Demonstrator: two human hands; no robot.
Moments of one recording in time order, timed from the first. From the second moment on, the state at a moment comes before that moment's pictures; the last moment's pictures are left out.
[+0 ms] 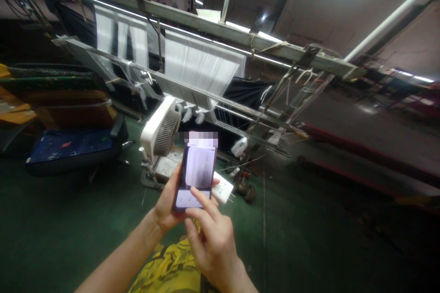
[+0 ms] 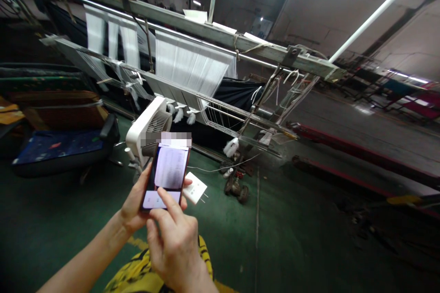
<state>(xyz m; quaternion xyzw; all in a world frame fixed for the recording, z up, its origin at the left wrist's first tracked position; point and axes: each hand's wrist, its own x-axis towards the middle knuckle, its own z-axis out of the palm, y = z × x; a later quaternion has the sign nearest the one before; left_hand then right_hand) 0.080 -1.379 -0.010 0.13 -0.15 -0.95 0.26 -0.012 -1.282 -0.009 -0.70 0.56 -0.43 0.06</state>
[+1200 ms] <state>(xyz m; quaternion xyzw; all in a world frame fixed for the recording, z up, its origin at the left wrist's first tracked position) 0.075 -1.384 -0.008 0.12 -0.18 -0.95 0.24 -0.016 -1.282 -0.011 -0.69 0.55 -0.48 0.04</state>
